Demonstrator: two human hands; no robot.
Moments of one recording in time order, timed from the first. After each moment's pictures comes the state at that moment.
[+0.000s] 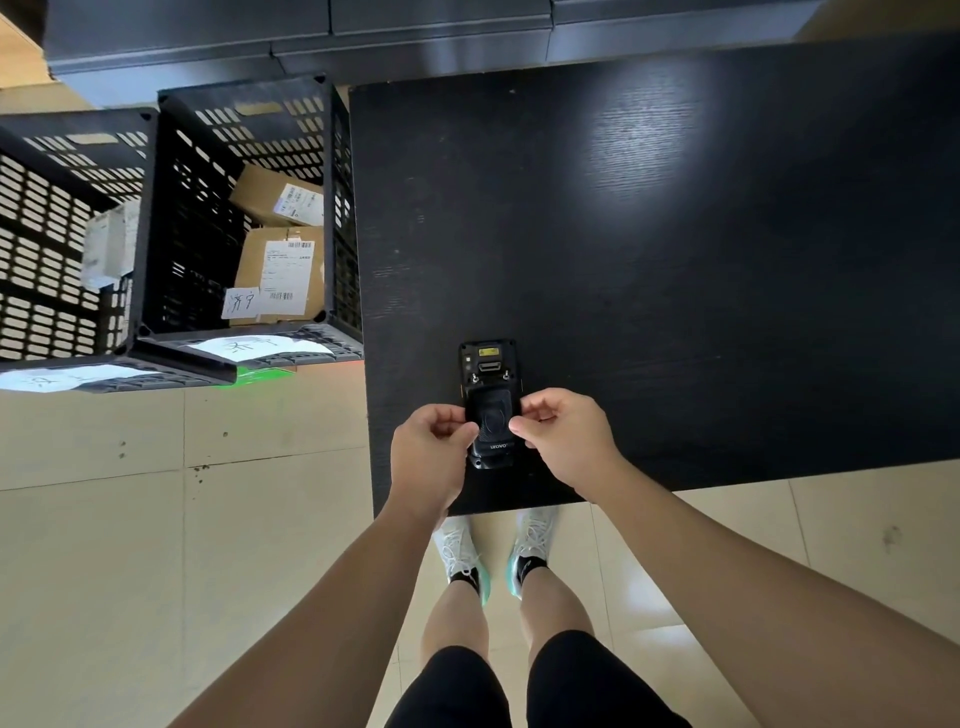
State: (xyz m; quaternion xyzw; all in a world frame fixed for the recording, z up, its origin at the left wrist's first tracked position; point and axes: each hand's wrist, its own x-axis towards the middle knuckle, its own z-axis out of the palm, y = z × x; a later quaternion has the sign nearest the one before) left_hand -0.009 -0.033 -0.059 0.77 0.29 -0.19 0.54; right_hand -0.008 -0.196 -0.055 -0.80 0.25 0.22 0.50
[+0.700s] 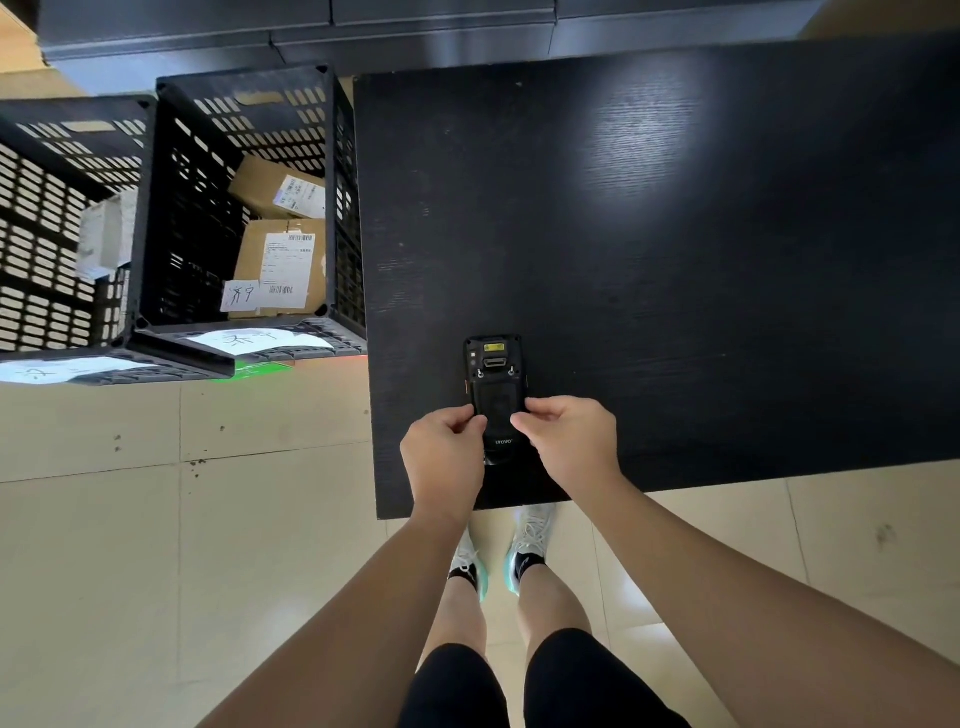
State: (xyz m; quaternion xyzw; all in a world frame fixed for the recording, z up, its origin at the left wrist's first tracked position) left_hand -0.014 -0.048 -0.058 0.84 0.26 -0.13 0.45; right_hand -0.014 -0.183 -0.052 -0.80 0.31 0.17 0.48
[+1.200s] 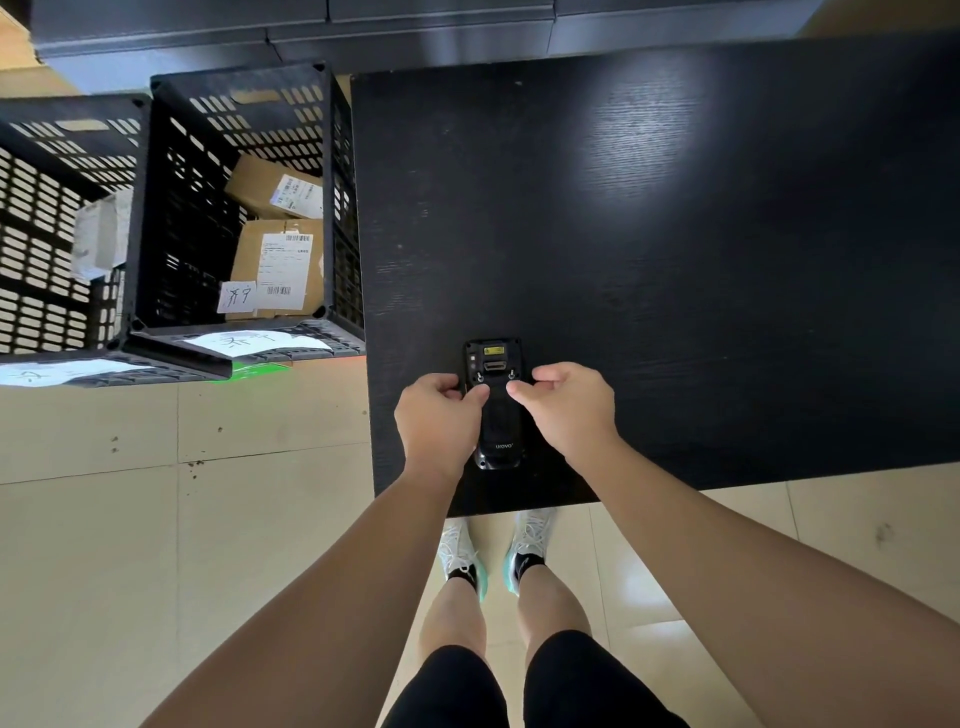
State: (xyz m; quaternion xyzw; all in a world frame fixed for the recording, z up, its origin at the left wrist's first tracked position) left_hand 0.029 -0.044 -0.060 0.83 0.30 -0.14 0.46; right_hand 0.025 -0.186 -0.057 -0.81 0.33 0.17 0.45
